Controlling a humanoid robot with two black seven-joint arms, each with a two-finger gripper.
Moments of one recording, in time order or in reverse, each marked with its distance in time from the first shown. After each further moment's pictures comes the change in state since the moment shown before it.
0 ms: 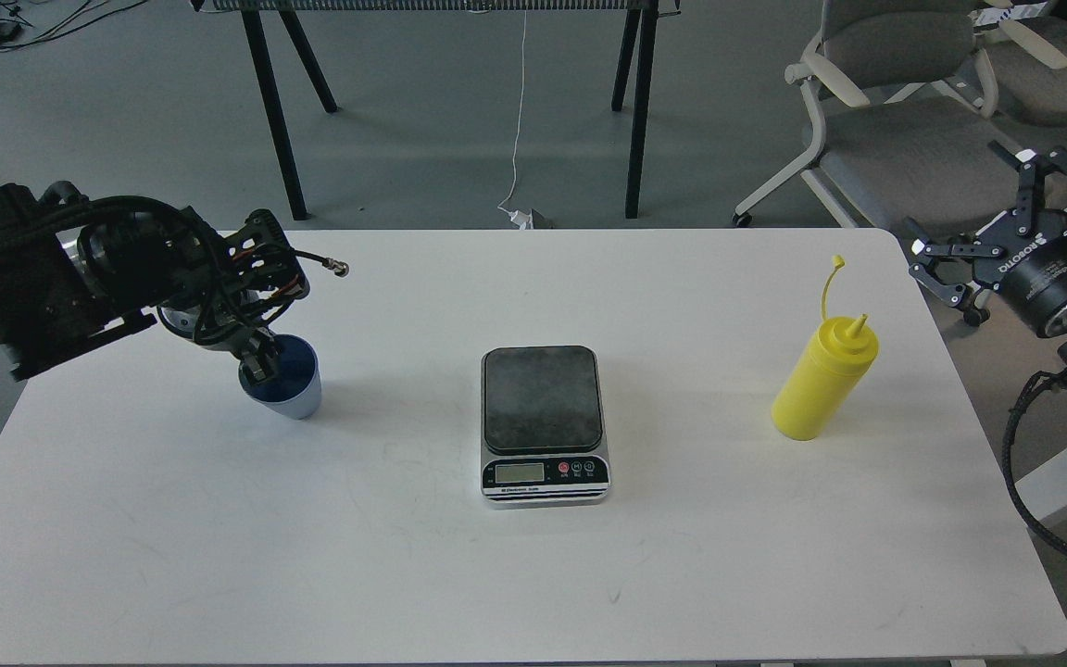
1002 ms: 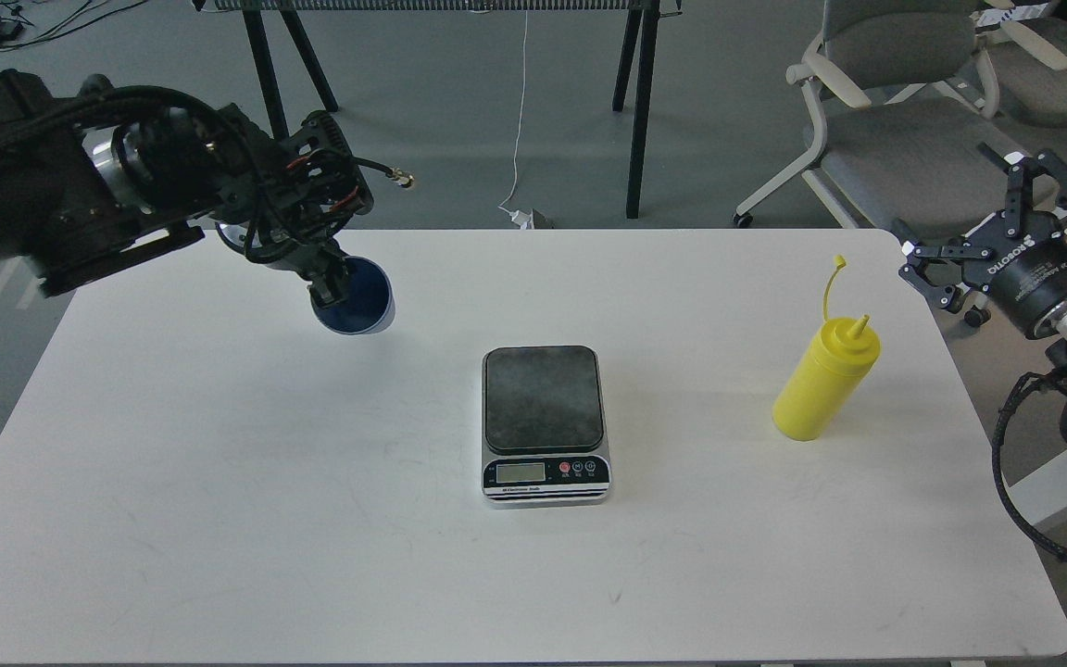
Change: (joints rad) left arm -0.235 -0.110 -0.012 -0.133 -0.092 -0.016 0.000; right arm 0.001 0.018 0.001 -0.001 -0.001 0.000 0.000
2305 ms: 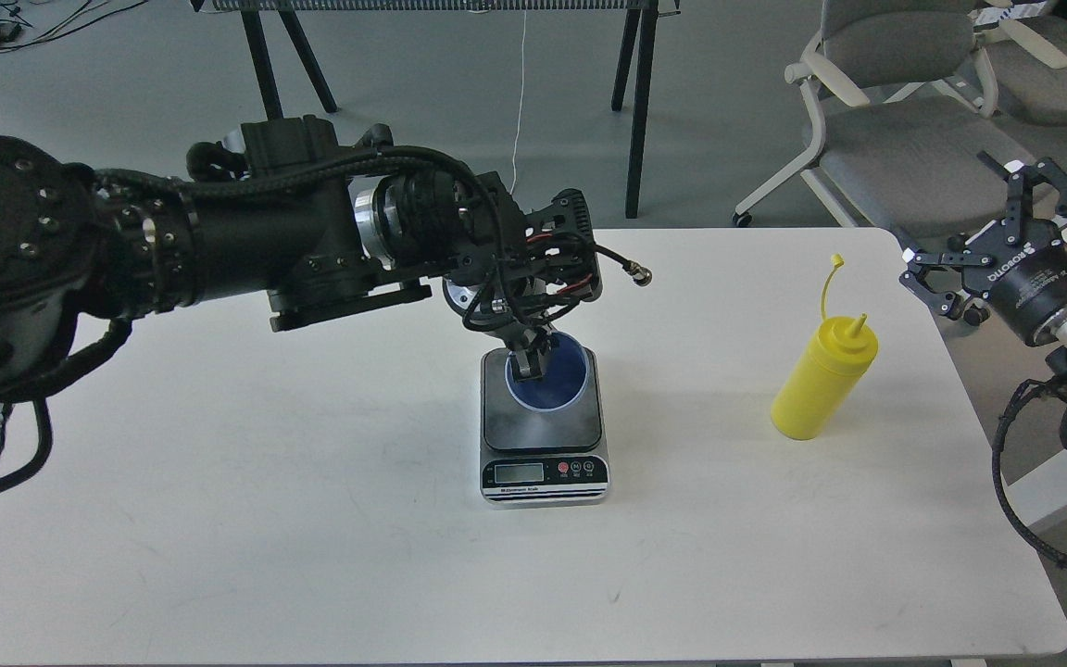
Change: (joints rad) left arm -0.020 -0.323 0.002 0.040 -0.082 0.000 0.000; right arm -0.017 0.002 0.008 -0.001 0.000 0.000 0.000
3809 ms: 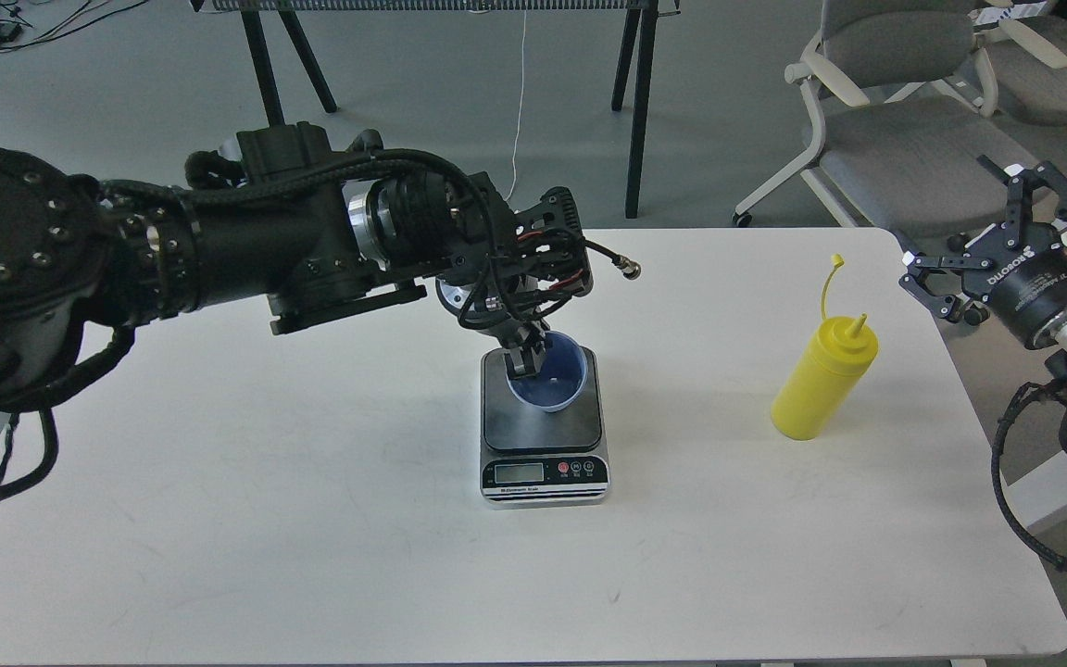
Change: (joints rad) left arm 0.023 -0.002 -0.007 0.047 -0.016 0.000 0.000; right arm -0.008 0.002 0.003 0.001 0.002 0.000 0.004
